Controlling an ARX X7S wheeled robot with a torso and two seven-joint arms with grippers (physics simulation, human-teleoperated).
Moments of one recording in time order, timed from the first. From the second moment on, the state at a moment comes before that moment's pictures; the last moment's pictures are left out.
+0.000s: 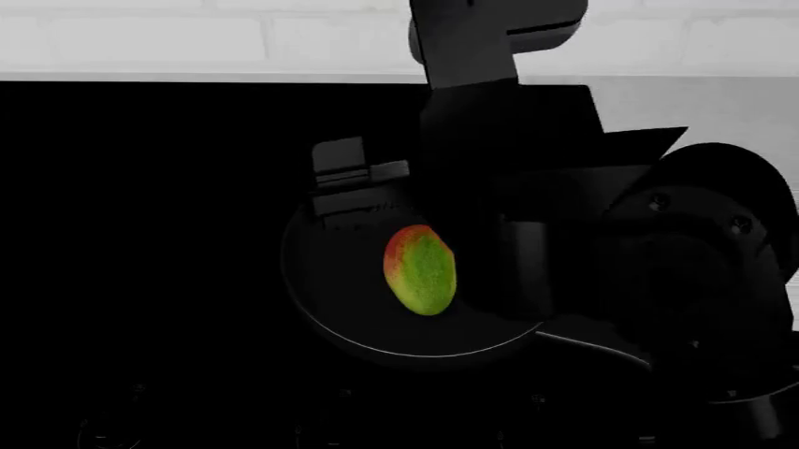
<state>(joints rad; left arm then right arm) -1.08 -0.09 0.07 0.83 0.92 -1.33 0.64 1.31 0.29 -0.42 0.14 1.40 1.31 0.84</state>
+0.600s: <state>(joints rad) -1.03 -0.08 0.04 0.82 0.84 -1.30 0.57 1.25 0.31 -0.46 0.11 1.39 1.29 0.81</state>
